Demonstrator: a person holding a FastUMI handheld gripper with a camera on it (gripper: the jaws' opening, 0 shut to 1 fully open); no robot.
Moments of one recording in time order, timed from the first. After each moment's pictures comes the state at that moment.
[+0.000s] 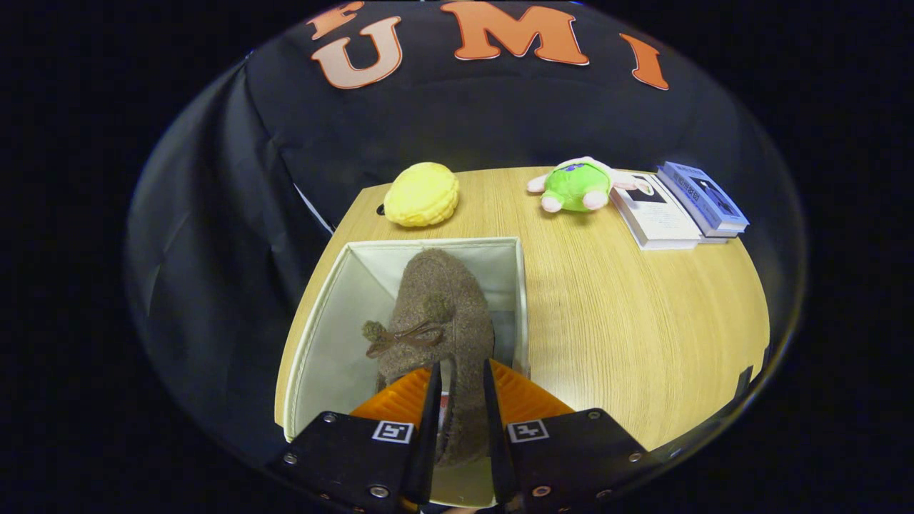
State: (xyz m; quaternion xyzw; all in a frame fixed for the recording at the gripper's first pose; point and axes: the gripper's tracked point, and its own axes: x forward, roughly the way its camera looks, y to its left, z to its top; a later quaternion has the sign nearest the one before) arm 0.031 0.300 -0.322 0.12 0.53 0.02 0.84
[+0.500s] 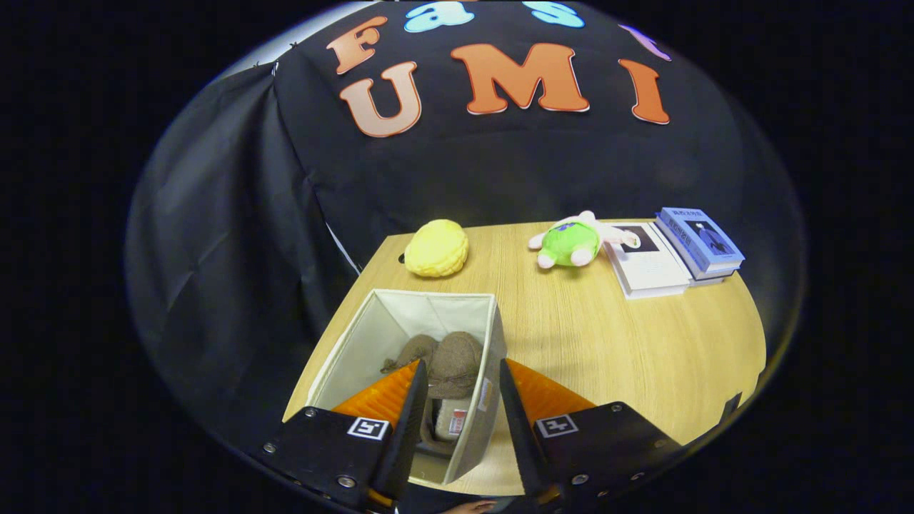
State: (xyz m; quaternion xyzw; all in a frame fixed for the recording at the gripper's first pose) arm 0.041 0.247 -0.240 0.14 0.41 0.05 0.90
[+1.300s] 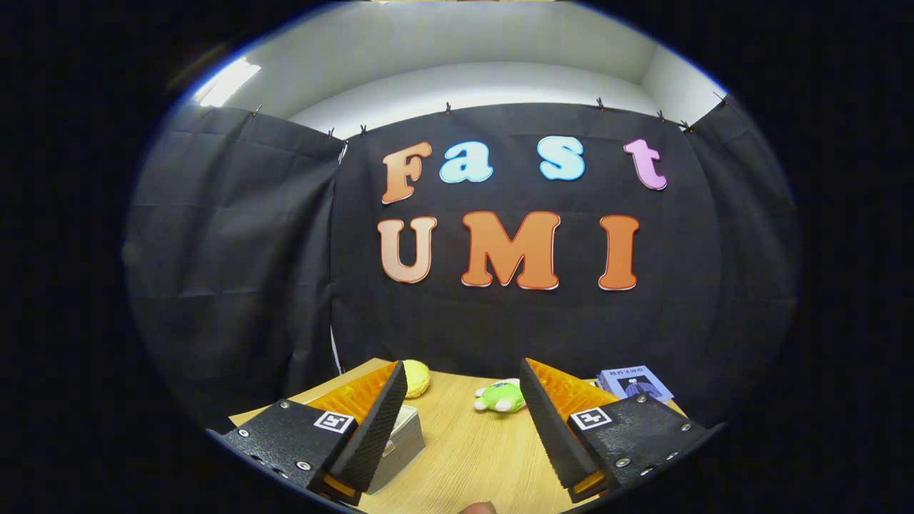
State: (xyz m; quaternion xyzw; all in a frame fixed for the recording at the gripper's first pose) arm 0.006 0.092 -0.069 0.04 0.07 0.06 1.00
